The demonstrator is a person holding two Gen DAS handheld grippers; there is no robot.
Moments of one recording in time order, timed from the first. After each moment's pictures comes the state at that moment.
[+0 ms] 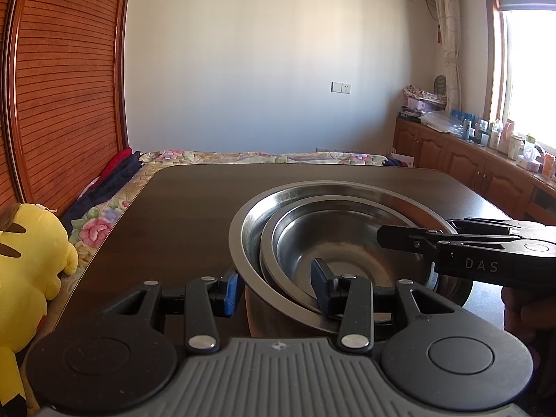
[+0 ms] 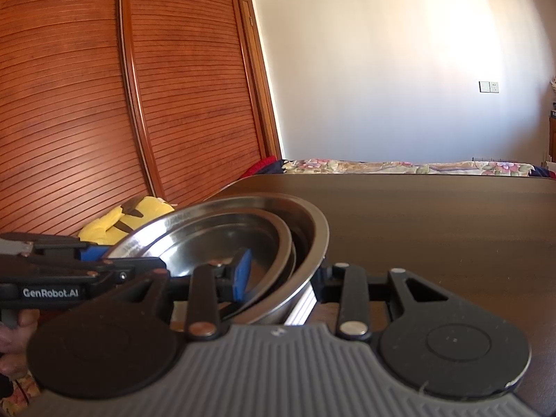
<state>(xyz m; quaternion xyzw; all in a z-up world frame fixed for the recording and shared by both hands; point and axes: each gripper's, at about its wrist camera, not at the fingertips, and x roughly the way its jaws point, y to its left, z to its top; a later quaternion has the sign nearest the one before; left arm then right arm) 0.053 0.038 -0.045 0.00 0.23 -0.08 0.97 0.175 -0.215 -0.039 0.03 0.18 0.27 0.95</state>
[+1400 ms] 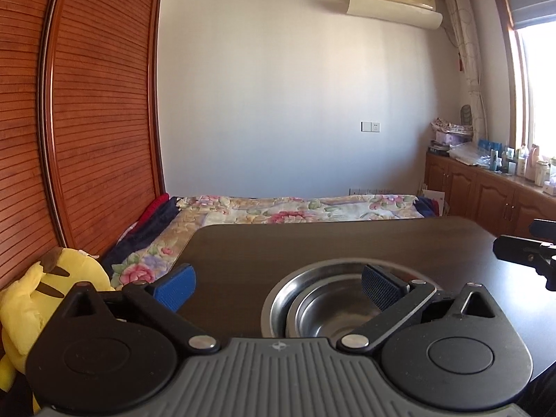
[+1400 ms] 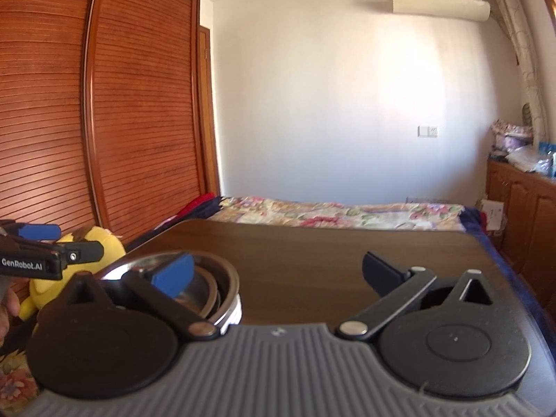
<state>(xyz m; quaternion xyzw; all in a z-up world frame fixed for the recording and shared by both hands) 0.033 0.031 0.012 0.02 0.16 -0.01 0.99 0.133 -0.258 0.012 0.00 0.11 0.15 0.98</state>
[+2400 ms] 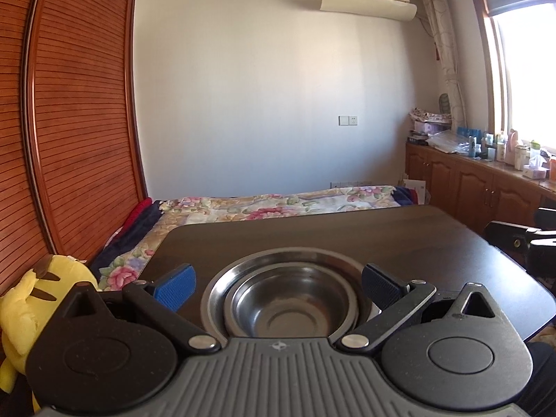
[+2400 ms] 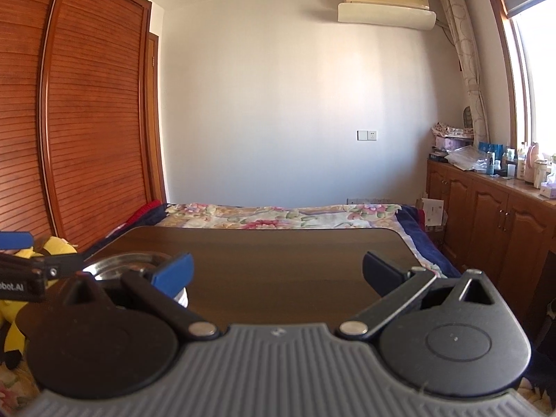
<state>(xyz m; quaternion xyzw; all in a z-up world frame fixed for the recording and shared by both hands) -0.003 -0.018 0.013 0.04 0.17 -0.03 0.98 0.093 -0.285 0.013 0.00 0.11 0.05 0.99</state>
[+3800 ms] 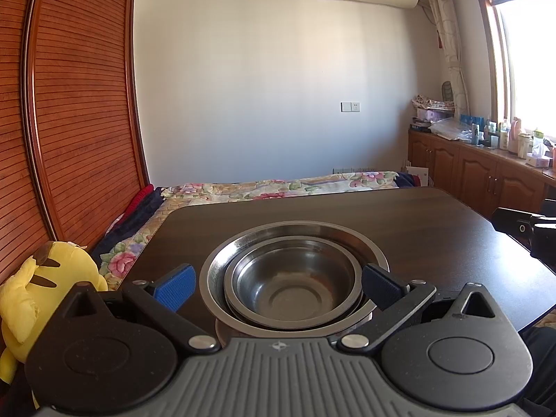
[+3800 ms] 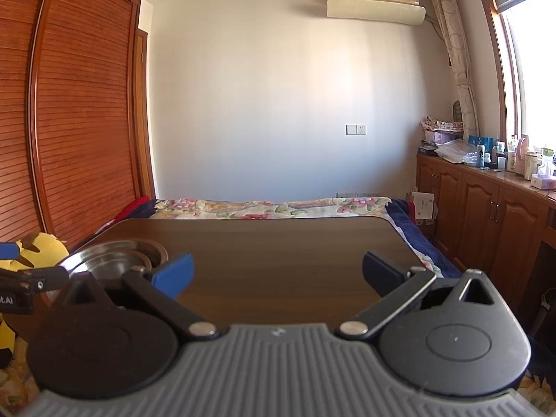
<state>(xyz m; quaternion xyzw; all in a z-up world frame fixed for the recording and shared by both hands) 0.000 -0.013 -0.004 0.05 0.19 -0.03 0.98 0.091 -0.295 -0.001 0.01 0.11 0.03 0.99</state>
